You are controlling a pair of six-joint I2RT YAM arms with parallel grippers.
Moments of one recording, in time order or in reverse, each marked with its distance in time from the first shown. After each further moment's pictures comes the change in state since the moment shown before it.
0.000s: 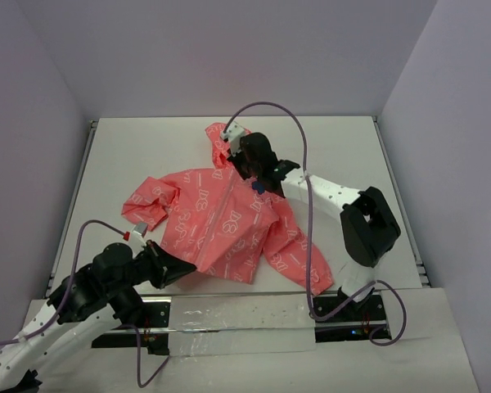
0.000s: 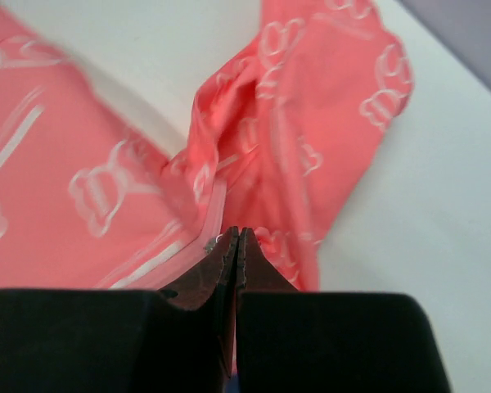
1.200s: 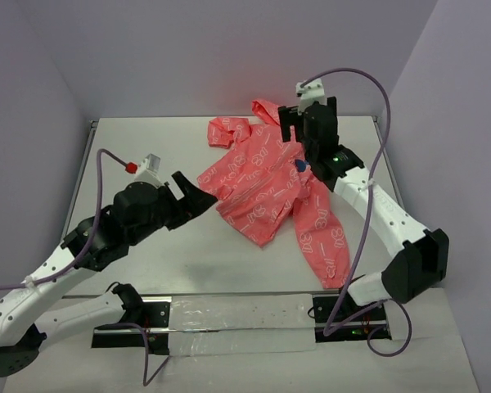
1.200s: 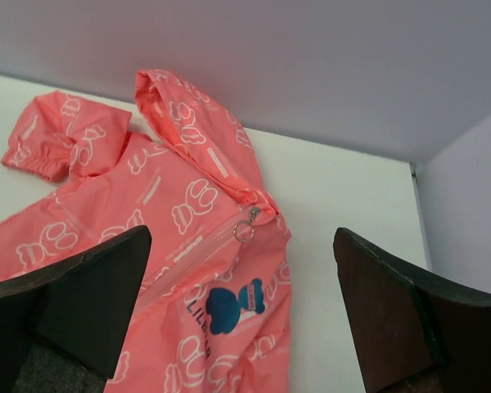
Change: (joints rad) left arm 0.000 0.660 0.578 0.097 -0.360 0.495; right arm -0.242 -0.340 0.029 -0.082 0.341 0.078
